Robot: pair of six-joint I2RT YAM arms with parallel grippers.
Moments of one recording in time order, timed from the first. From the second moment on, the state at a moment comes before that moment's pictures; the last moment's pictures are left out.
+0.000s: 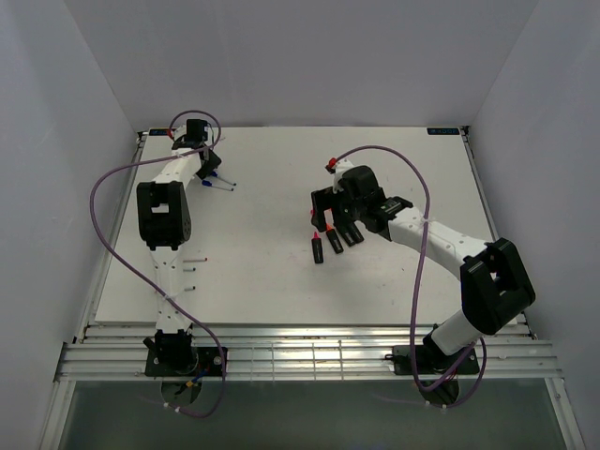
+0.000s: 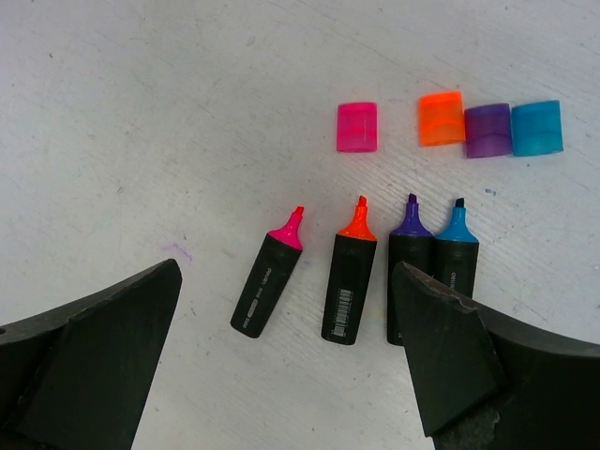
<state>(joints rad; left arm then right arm) -0.02 2.41 2.01 -0.50 -0.22 -0.73 0.63 1.55 1.09 -0.20 -0.09 0.18</state>
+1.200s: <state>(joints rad) -0.08 2.21 1.78 -0.38 -0.08 -0.70 0.61 1.56 1.06 -0.16 -0.18 0.18</state>
